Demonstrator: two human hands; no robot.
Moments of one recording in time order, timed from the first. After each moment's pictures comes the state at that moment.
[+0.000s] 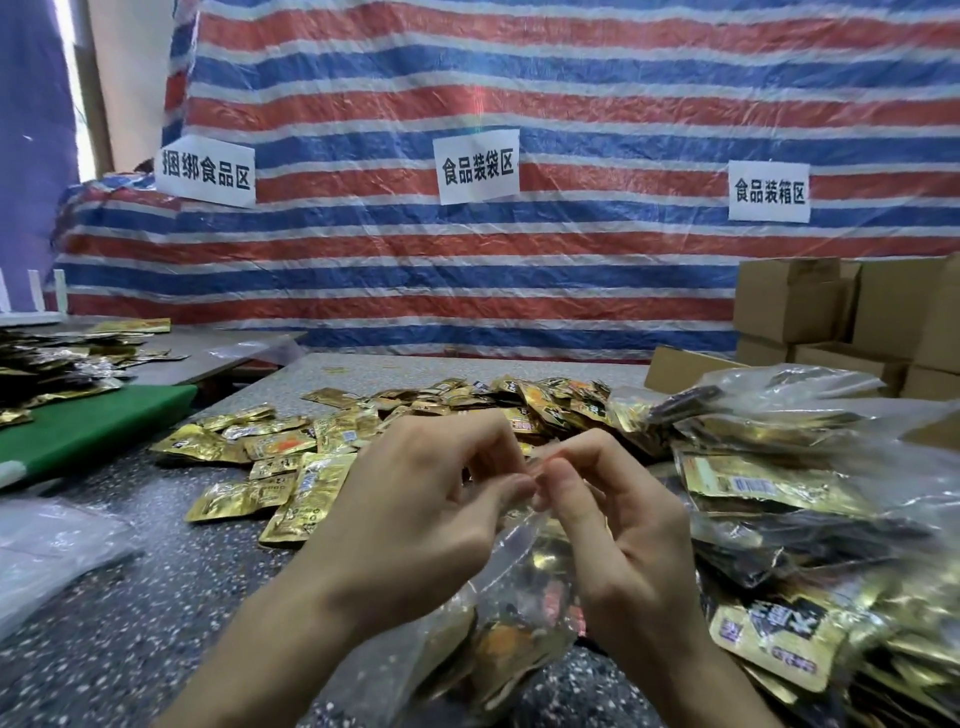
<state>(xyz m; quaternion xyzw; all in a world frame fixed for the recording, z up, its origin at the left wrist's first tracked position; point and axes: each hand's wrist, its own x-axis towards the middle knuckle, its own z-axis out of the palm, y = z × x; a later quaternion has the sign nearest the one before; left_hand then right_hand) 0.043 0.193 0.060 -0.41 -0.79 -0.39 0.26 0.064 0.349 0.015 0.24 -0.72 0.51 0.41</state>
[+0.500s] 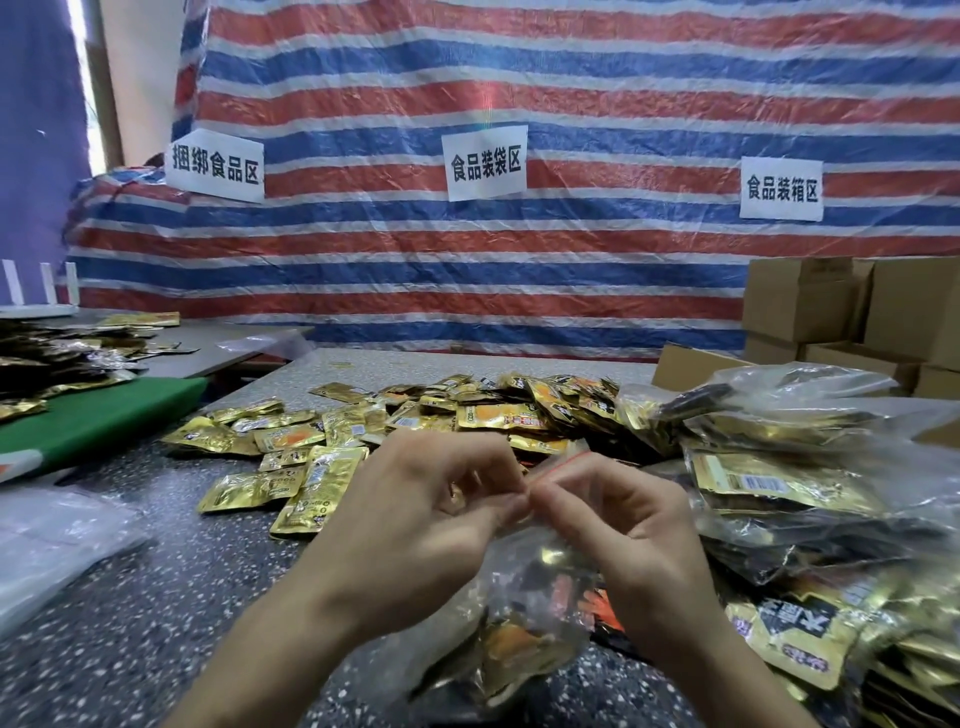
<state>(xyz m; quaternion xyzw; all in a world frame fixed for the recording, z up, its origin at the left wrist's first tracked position) 0.039 0.180 0.049 -0.40 -0.80 -0.41 0.21 0.059 0.359 0.012 0.25 -0.69 0.62 0.28</state>
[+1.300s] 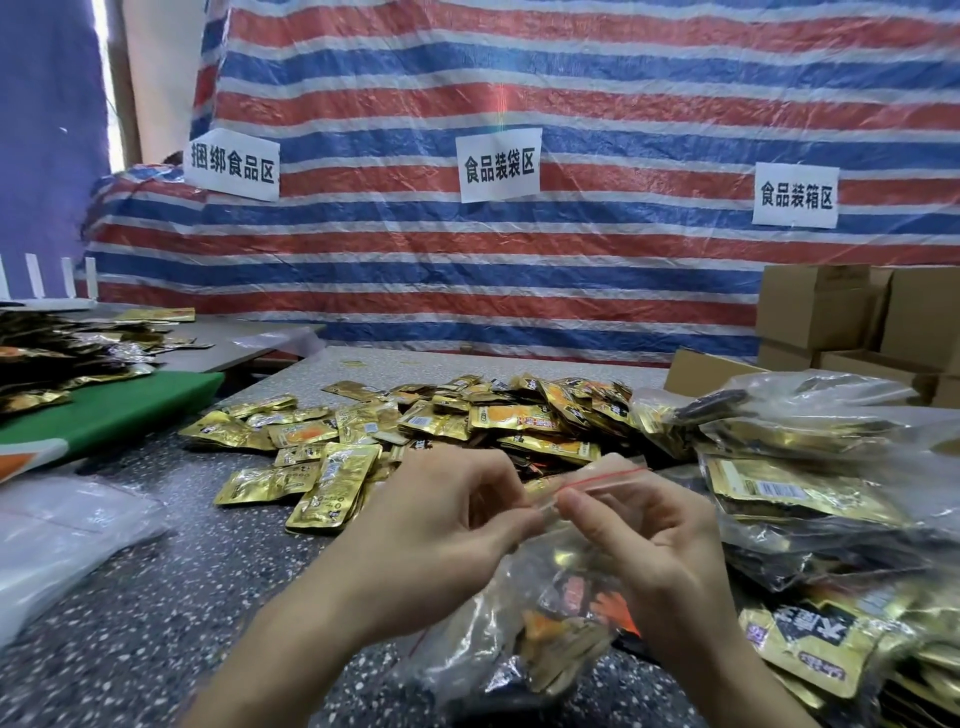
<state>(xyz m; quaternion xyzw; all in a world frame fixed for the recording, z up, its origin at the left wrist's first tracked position) 0.037 0.175 0.041 -0.37 -0.82 -0.44 0.11 0.056 0.360 0.001 0.20 -0.69 0.63 0.31</state>
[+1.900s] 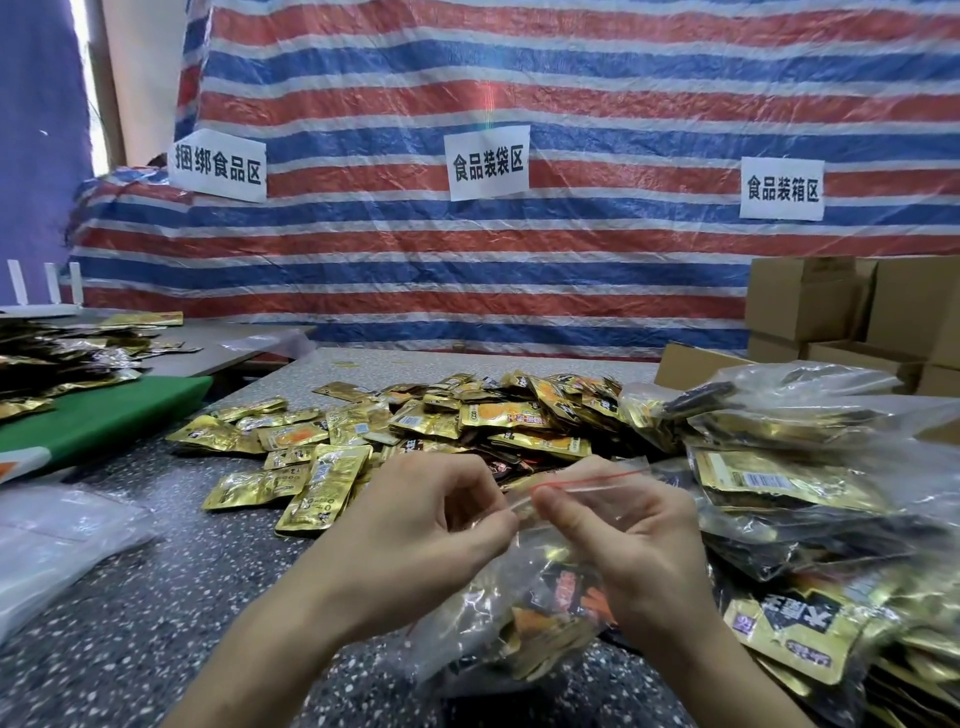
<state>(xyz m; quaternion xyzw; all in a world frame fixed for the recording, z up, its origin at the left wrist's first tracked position) 0.034 0.176 0.038 -0.35 -0.82 -0.44 0.10 0.056 0.356 0.006 0.21 -0.67 0.66 0.29</state>
